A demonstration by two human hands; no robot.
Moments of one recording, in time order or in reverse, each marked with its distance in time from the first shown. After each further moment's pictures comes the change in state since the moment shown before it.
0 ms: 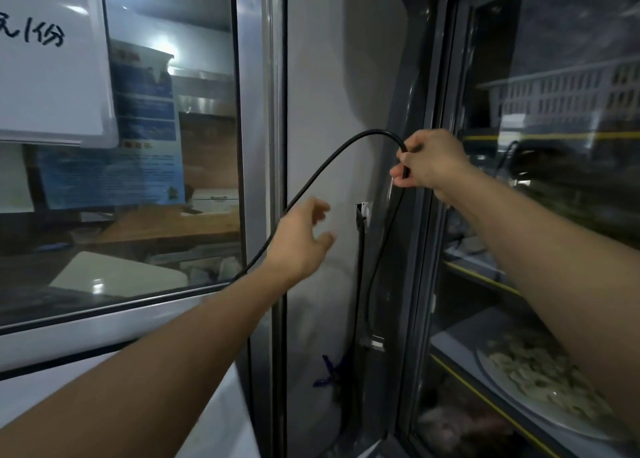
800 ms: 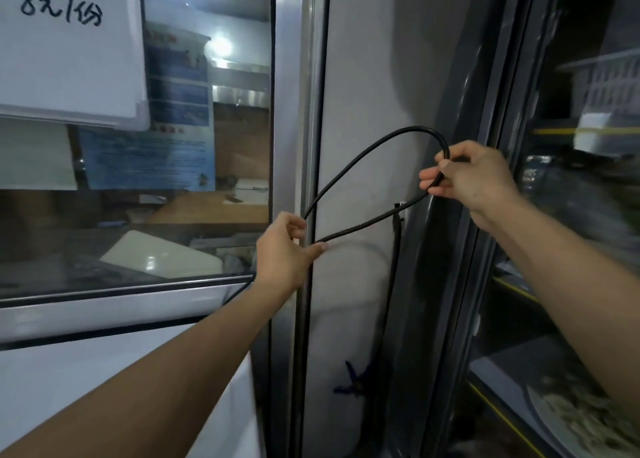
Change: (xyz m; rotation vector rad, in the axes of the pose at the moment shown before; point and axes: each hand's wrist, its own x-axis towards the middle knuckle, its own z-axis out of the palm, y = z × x) left_hand 0.000 -0.059 0.008 -0.136 0.293 -0.350; right_hand 0.026 0.048 0.020 0.167 -0.037 -0.076
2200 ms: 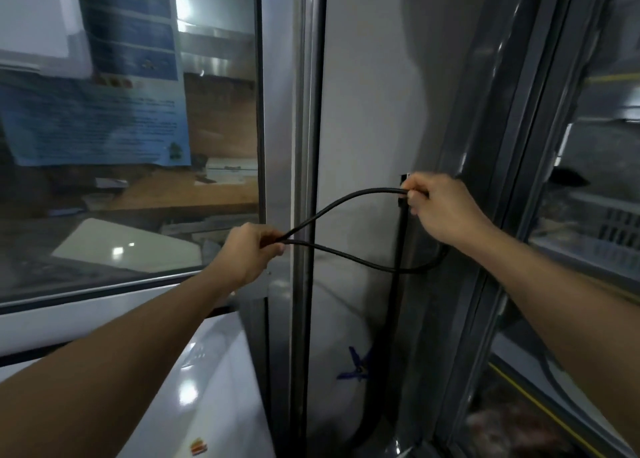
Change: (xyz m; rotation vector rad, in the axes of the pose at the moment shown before) left_hand 0.065 -0.096 -0.024 0.316 -0.445 0.128; right_hand -0.012 0.072 0.063 -0.722 -0.162 -0.245
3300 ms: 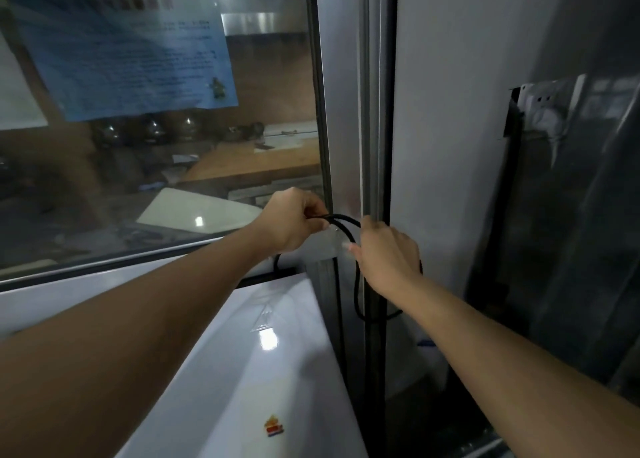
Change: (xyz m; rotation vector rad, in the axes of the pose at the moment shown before) left_hand 0.016 -0.056 0.001 0.308 -0.103 0.009; right_hand -0.041 -0.049 0.234 -0.185 -0.211 -0.058
